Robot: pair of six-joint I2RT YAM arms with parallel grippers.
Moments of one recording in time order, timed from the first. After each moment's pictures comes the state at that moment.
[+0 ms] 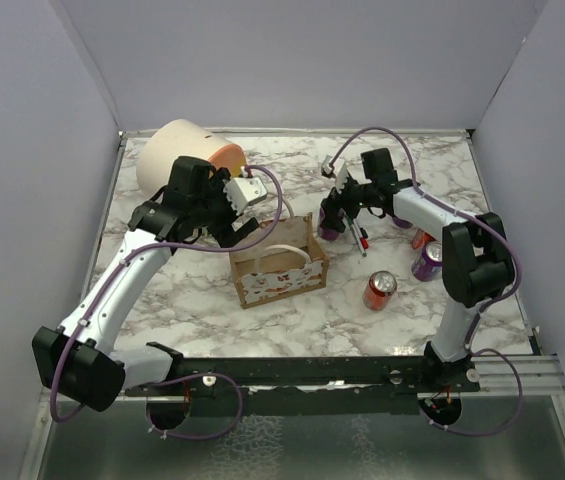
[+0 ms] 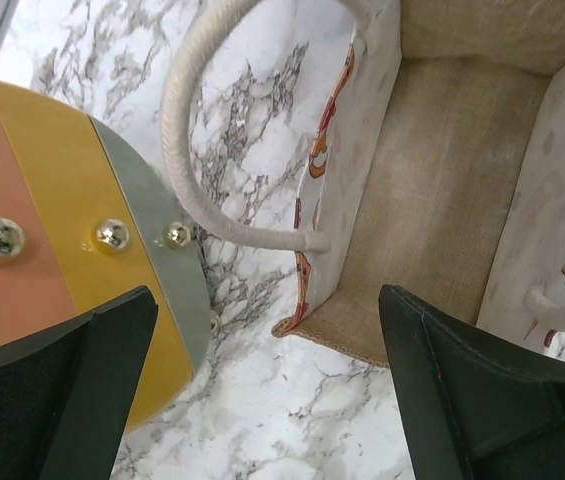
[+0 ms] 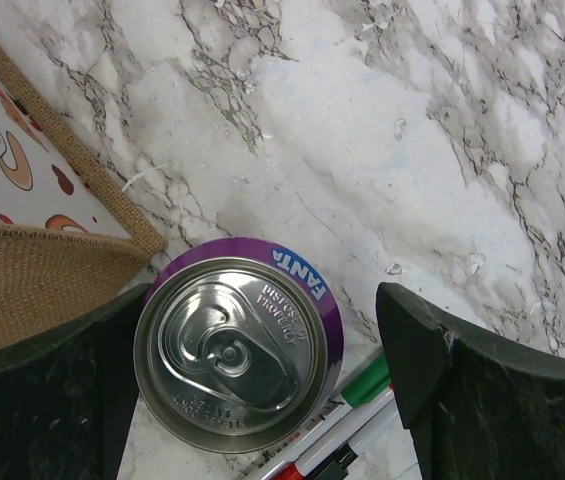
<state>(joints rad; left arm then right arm) -0.39 1.23 1.22 -0.72 0.36 0.62 0.33 1.85 1.28 -0.26 -0.61 -0.54</state>
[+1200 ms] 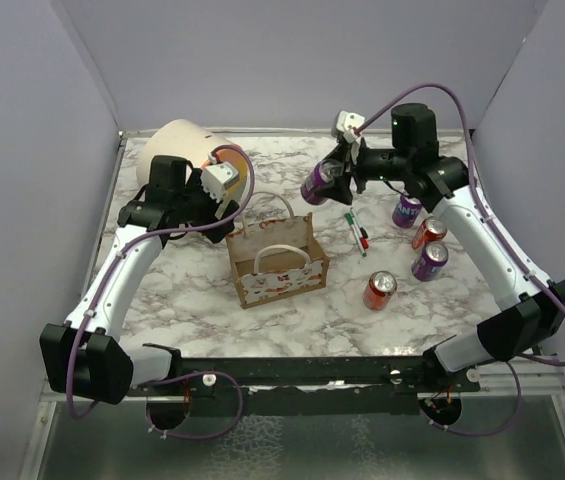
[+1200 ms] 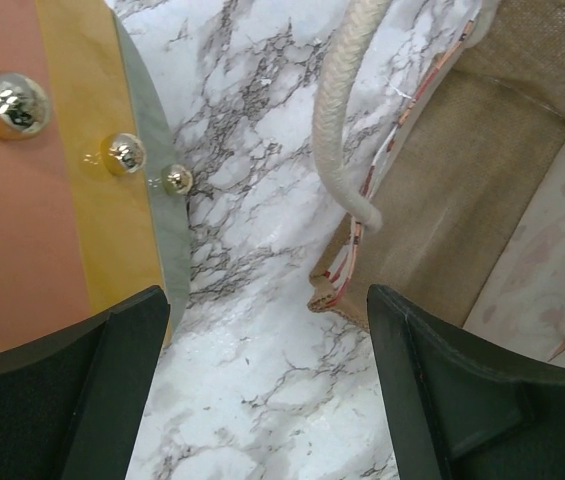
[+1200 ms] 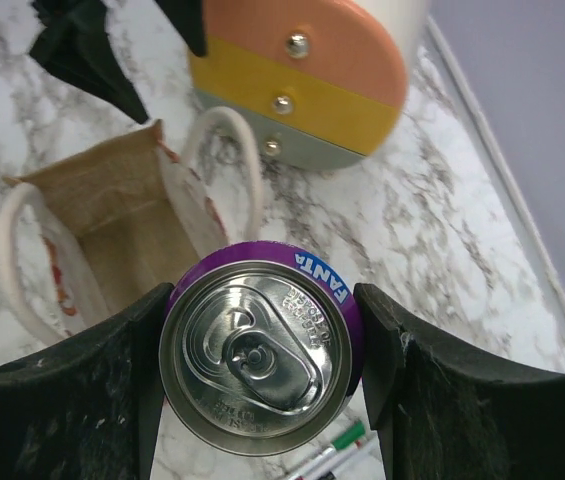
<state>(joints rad) -0.20 1.24 1.15 -0.65 0.42 0.44 0.40 1.48 1.59 -0.54 -0.73 -0.51</state>
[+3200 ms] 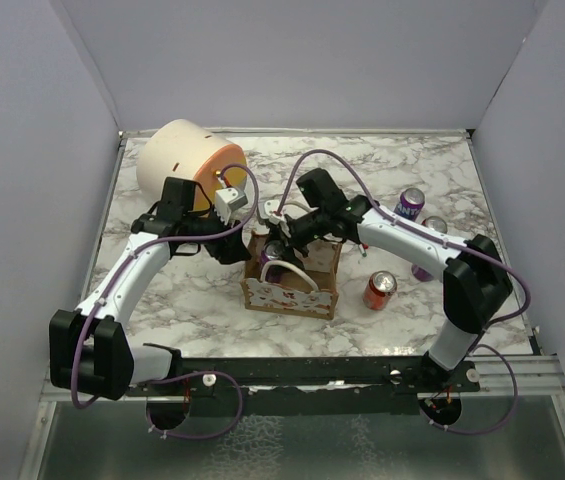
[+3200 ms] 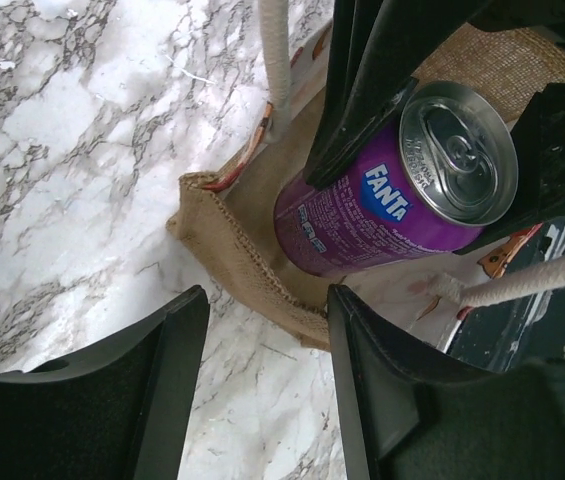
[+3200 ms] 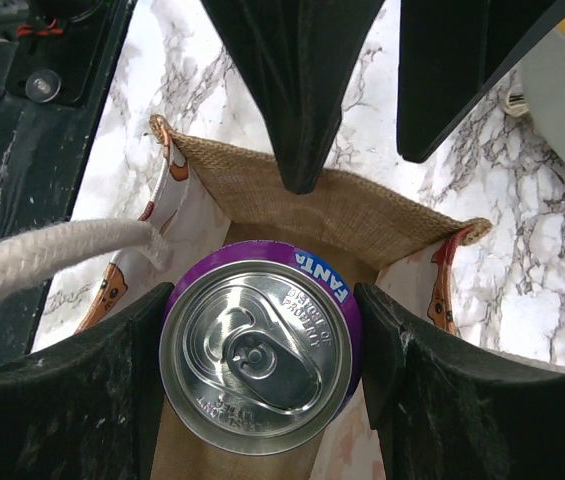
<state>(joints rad) -0.21 1.27 0.97 -0.61 0.81 0.36 0.75 1.73 1.34 -0.42 -0.85 -0.66</state>
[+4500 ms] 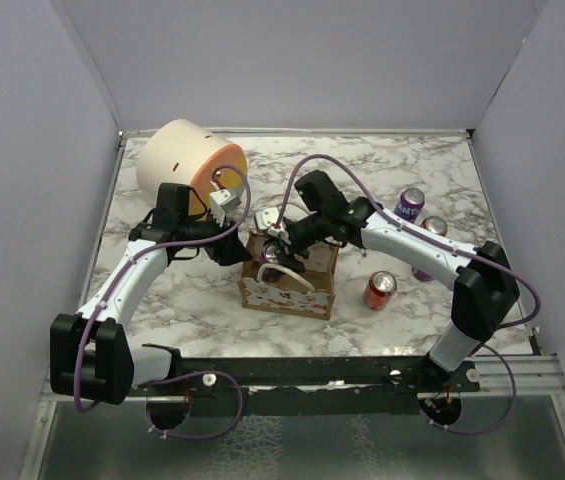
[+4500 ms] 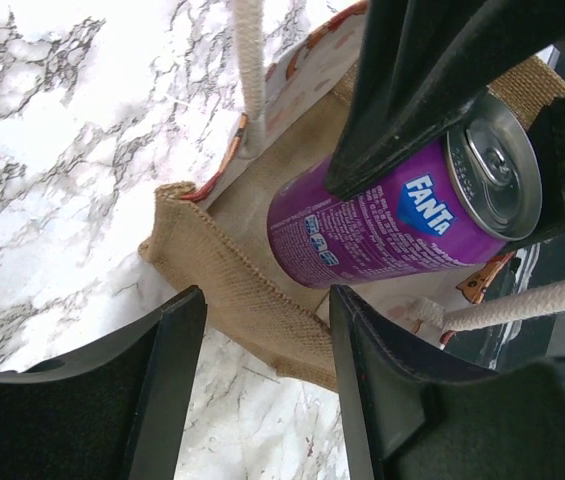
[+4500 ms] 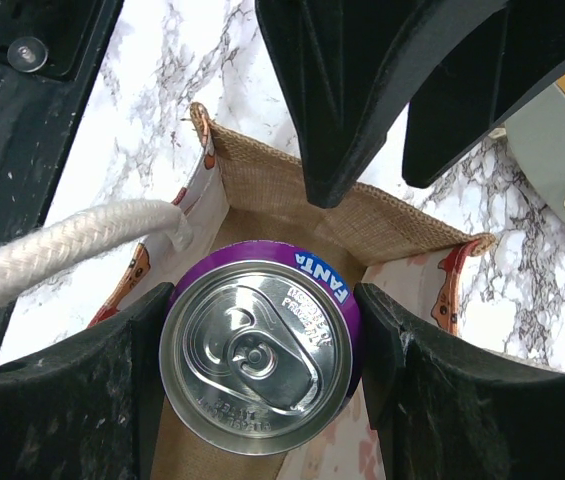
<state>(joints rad) -0.17 1.25 0.88 -0.48 0.91 0.29 0.80 1.68 1.35 -0.47 -0.77 -0.77</state>
